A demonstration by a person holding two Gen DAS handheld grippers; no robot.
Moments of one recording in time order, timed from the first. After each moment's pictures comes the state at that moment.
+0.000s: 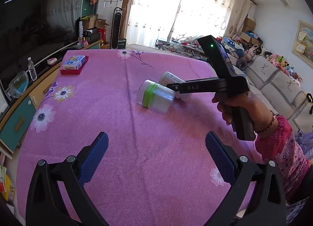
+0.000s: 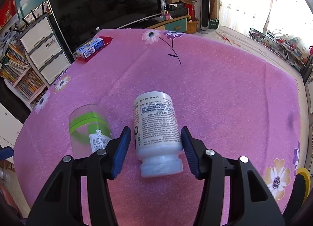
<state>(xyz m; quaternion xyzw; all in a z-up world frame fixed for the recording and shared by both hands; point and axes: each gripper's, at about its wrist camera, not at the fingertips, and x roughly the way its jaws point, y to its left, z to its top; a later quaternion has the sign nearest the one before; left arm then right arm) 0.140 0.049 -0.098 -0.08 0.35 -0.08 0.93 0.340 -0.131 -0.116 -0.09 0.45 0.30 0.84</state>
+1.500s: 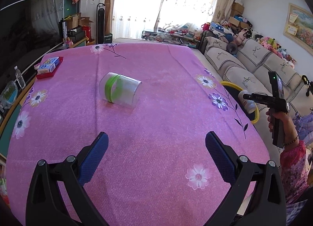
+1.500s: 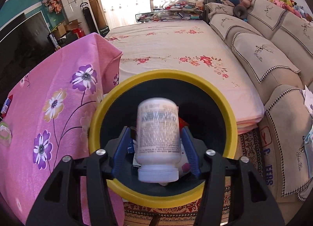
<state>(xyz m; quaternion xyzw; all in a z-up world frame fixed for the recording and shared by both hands) 0.155 -0.018 -0.109 -0.03 0.38 -0.12 0.92 0.257 -0.482 -0.148 0.09 0.44 -0.04 0.89</state>
